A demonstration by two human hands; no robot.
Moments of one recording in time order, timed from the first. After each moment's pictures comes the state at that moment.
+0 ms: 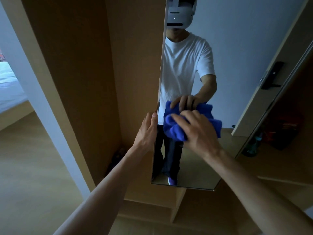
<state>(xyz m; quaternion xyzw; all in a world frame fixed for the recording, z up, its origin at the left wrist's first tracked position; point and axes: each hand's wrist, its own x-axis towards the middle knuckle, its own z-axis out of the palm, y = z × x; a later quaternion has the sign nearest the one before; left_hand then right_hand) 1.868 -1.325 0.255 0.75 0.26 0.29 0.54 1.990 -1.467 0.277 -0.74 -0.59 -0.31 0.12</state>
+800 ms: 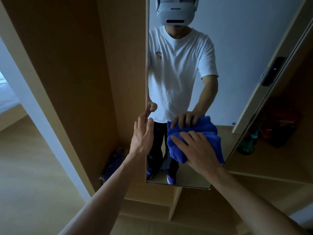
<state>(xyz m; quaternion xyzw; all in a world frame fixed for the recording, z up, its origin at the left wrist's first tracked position) 1.890 -1.342 0.226 0.75 0.29 0.35 0.48 2.024 -1.510 0.204 -0.73 -0.61 -0.29 0.03</state>
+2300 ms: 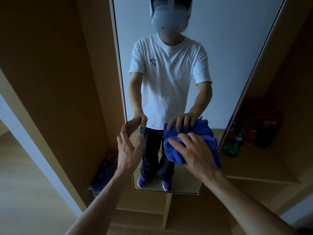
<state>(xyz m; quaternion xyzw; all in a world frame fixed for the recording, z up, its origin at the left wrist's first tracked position) 1.911 -1.358 0.194 0.75 0.34 0.37 0.41 2.053 -1.548 0.220 -0.75 -0.59 -0.29 0.10</state>
